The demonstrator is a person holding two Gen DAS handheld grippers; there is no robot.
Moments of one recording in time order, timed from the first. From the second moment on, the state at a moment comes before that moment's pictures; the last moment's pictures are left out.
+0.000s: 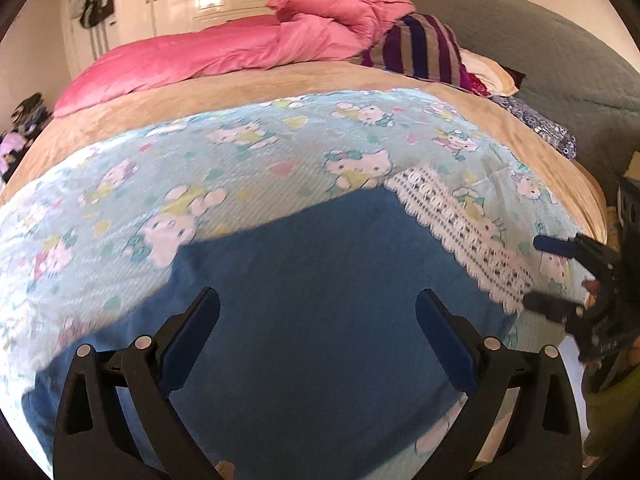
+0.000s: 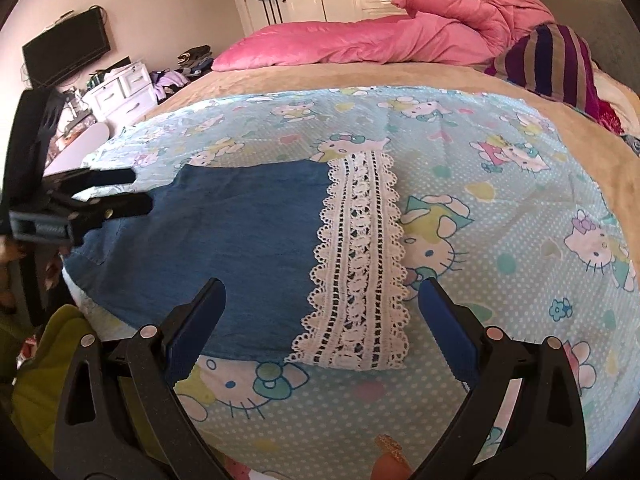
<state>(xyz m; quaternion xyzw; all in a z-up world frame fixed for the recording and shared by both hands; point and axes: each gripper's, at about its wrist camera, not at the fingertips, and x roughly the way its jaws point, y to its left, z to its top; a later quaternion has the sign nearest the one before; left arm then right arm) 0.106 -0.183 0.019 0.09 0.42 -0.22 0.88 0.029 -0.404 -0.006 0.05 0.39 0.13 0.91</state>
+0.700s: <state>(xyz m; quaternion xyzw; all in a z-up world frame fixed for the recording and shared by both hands) 0.237 -0.279 -0.044 0.12 0.47 -0.30 0.82 0.041 -0.413 -0.046 0.10 0.44 0.14 0.88</state>
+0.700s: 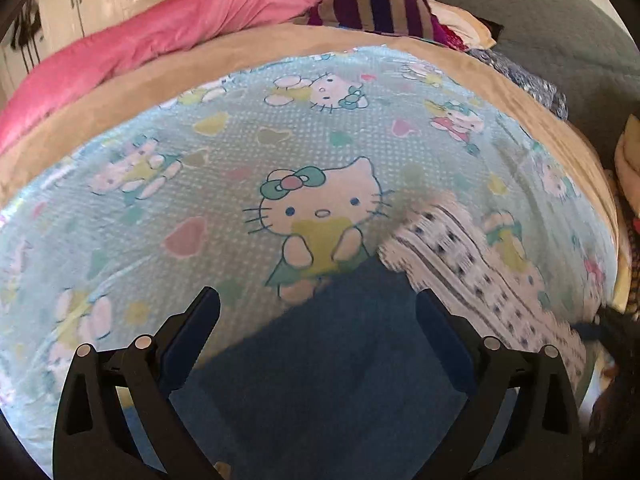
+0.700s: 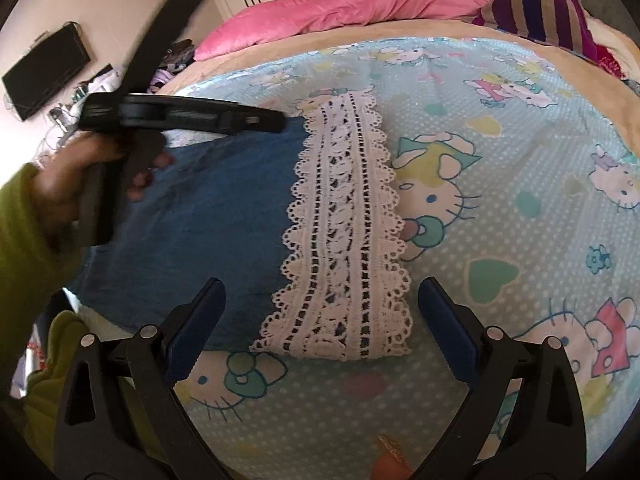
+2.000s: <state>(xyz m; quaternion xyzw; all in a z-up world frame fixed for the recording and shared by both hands) 0.198 -0.136 -0.016 -0.13 0.42 -0.35 0.83 0.061 -0.252 0.024 -0.02 0.36 0.33 0.88</state>
